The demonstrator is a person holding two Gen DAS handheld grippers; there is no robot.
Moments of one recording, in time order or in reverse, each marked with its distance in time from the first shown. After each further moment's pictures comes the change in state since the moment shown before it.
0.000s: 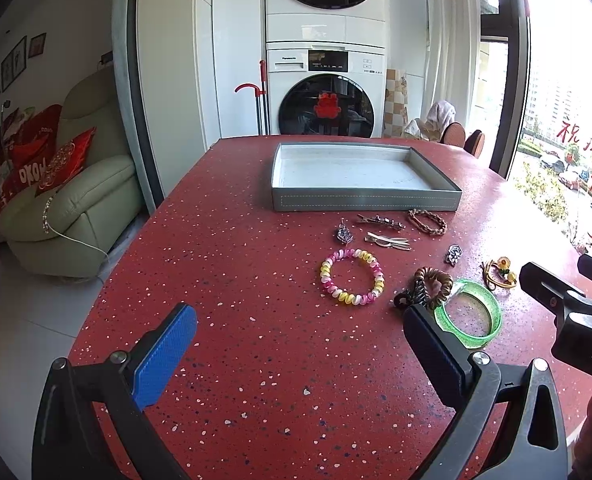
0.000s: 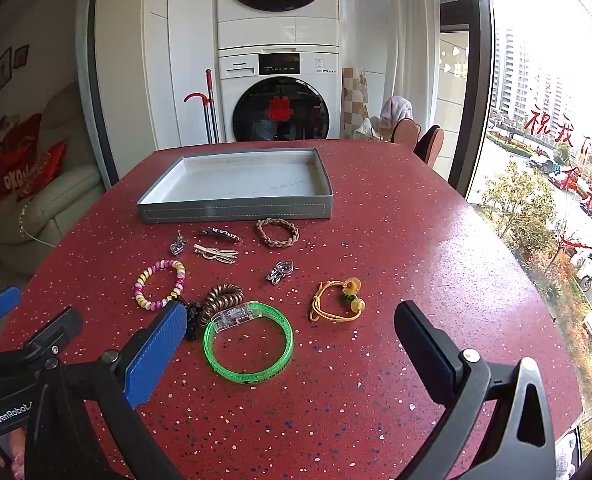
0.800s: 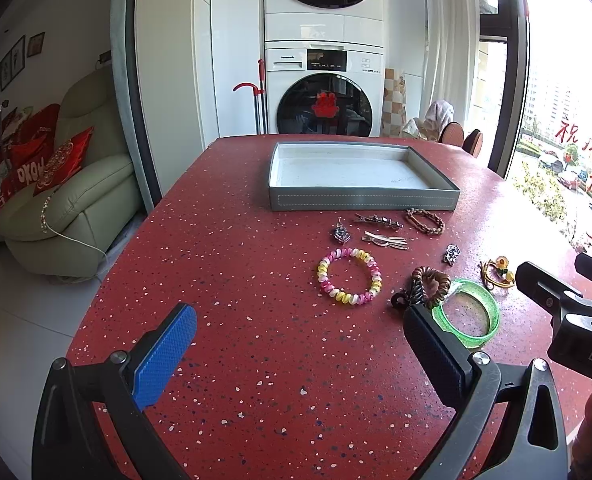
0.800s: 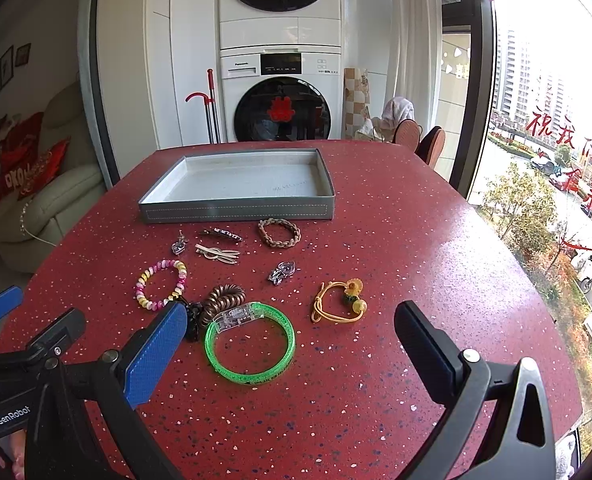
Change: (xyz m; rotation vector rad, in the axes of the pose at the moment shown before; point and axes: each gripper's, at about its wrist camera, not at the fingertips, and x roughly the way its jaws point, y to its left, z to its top) left arm 0.004 -0.001 0.000 -0.002 0.005 -0.001; right arm 0.001 0.002 0.001 -0.005 -0.002 0.001
